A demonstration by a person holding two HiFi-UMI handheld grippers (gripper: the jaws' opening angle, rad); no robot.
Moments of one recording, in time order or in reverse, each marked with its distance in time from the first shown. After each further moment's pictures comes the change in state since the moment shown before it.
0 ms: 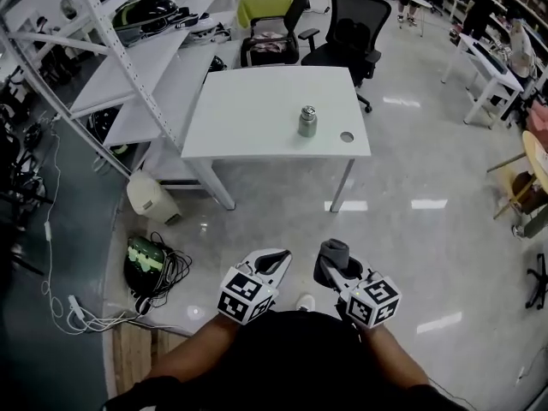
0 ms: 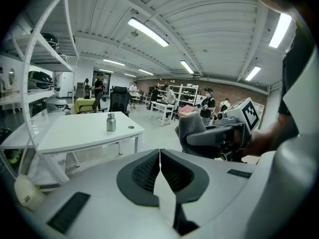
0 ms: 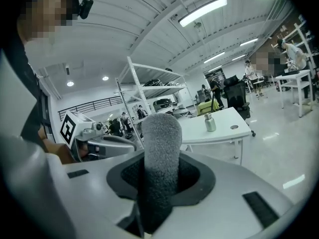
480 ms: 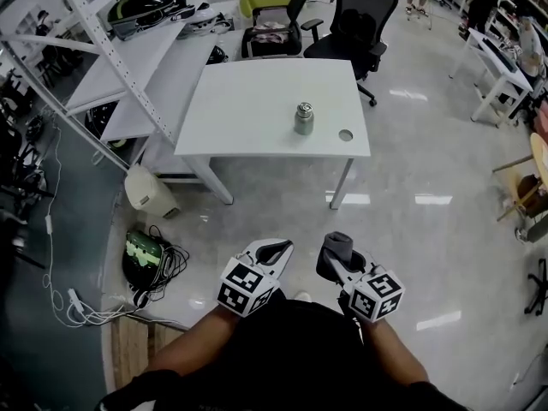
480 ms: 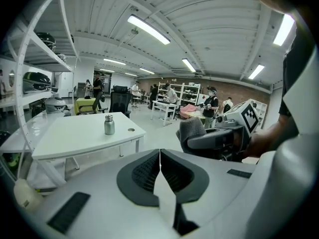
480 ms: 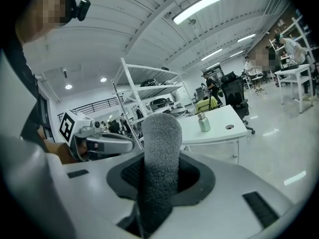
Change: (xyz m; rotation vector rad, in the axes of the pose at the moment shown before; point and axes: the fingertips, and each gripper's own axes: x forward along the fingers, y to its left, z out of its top) left arm 0.047 0.014 0.034 -0.003 0.011 0.018; right arm 0.011 -0.056 0.019 0.037 0.015 0.011
